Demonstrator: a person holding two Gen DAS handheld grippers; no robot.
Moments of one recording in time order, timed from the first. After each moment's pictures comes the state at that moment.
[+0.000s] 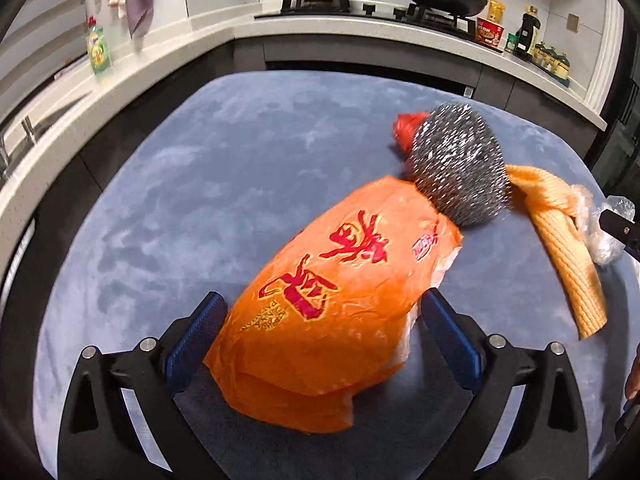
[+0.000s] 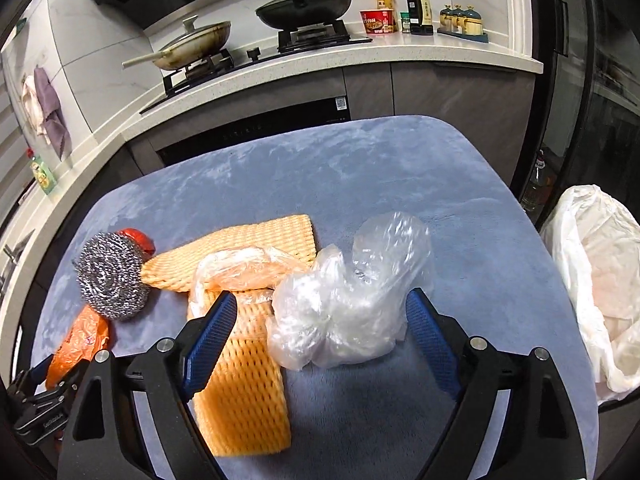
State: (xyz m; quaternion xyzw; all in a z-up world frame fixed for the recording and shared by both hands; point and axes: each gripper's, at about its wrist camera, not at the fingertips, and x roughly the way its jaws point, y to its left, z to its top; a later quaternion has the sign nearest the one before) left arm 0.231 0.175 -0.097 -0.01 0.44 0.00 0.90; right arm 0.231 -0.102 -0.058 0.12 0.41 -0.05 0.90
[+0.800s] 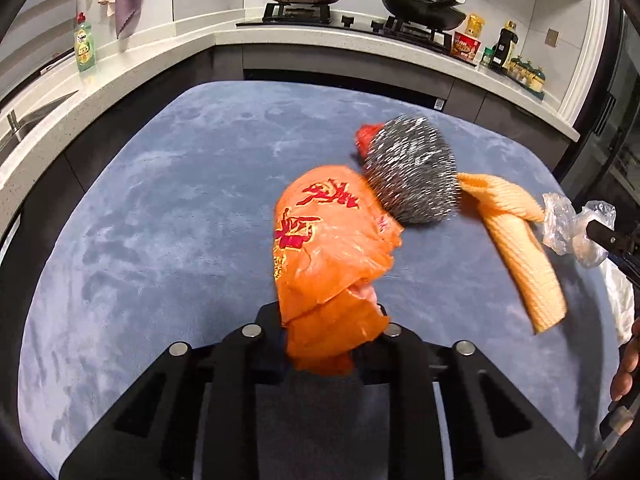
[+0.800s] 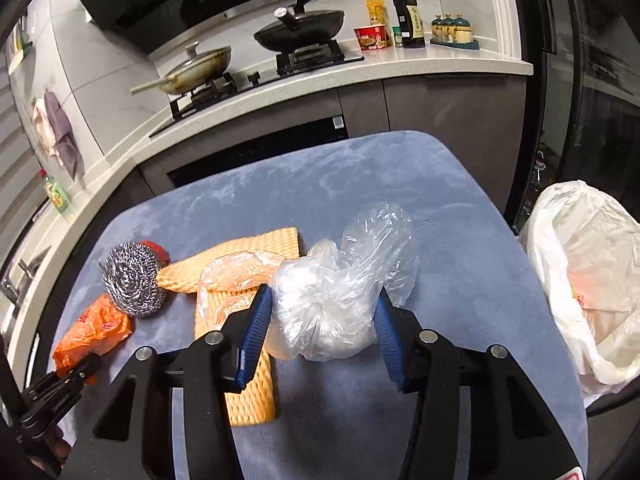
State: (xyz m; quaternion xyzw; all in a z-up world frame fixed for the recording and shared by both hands) left arm 0.212 0.164 -0.077 -0.04 0.42 -0.04 0.91; right arm 0.197 -0.125 -0.038 0.16 0.37 -0.04 0.92
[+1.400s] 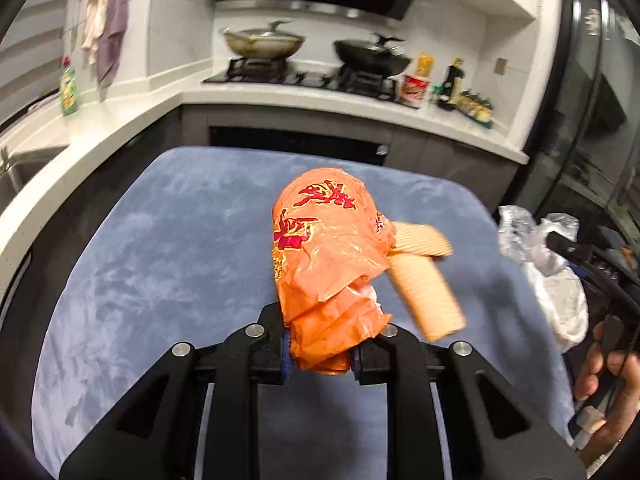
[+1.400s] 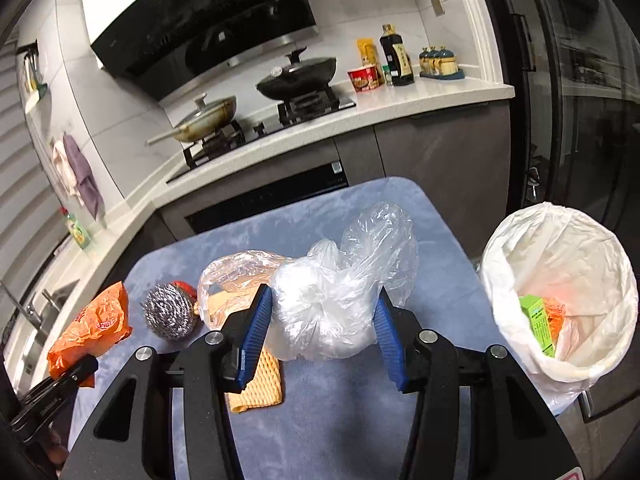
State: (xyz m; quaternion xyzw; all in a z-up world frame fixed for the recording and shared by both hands) left arm 0.158 0.125 0.003 -0.04 0.34 -0.11 0.93; right arm 0.142 -0.158 0.014 0.19 0.30 -0.03 0.93
